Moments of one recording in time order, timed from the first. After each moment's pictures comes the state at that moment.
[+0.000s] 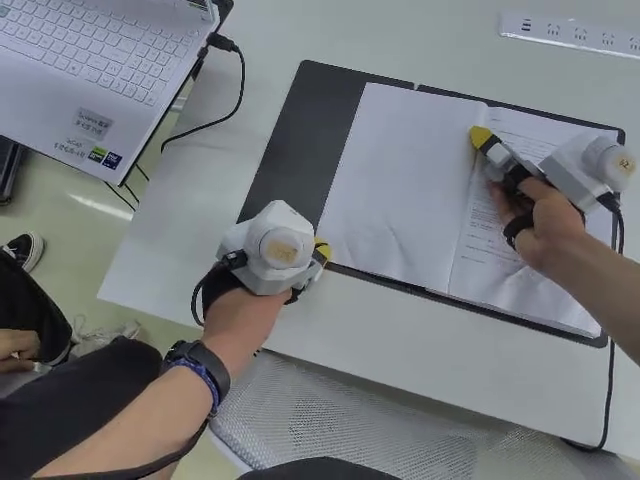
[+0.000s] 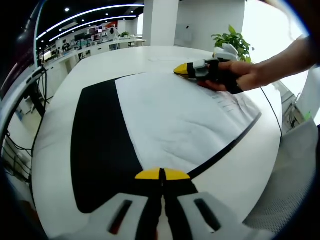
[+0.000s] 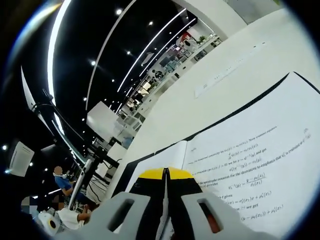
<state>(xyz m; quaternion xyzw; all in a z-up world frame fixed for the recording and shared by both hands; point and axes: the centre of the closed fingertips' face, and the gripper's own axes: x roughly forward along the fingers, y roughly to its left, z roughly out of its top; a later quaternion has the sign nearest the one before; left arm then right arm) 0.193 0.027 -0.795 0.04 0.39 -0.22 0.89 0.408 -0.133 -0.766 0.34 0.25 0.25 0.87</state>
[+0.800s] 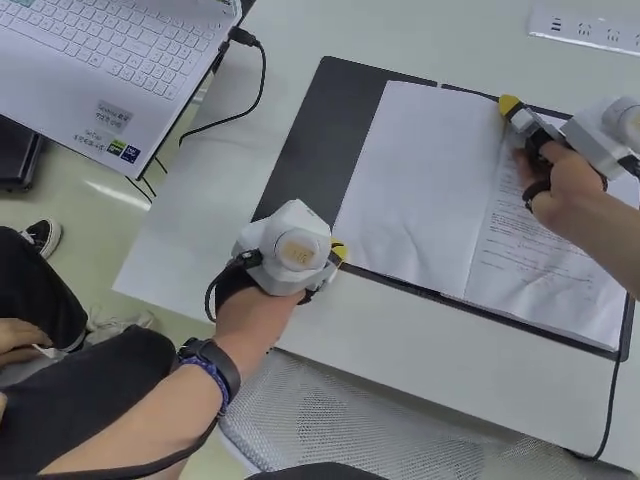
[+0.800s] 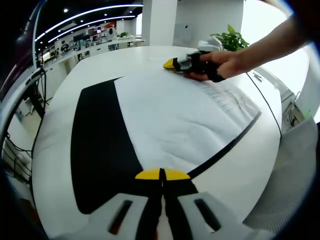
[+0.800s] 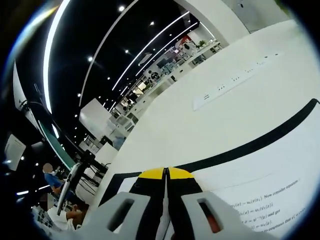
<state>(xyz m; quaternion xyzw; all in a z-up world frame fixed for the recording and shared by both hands) 0.194 0.027 -0.794 0.05 0.39 -0.22 0.89 0.458 -0.126 -0.766 0.31 0.26 0.23 0.89</state>
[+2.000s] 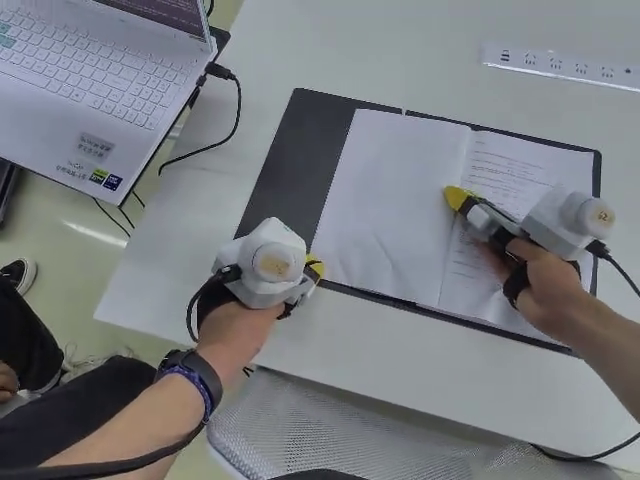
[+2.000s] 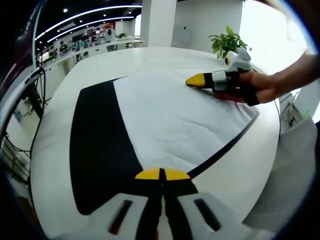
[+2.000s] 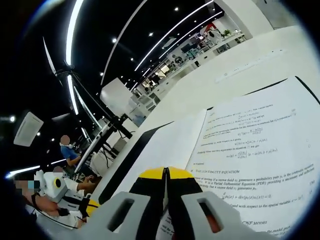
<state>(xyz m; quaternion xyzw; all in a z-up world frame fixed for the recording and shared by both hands) 0.195 0.027 -0.796 0.04 0.38 -0.23 0.89 0.323 -0.115 -0.761 0.26 0.28 0.34 0.86</state>
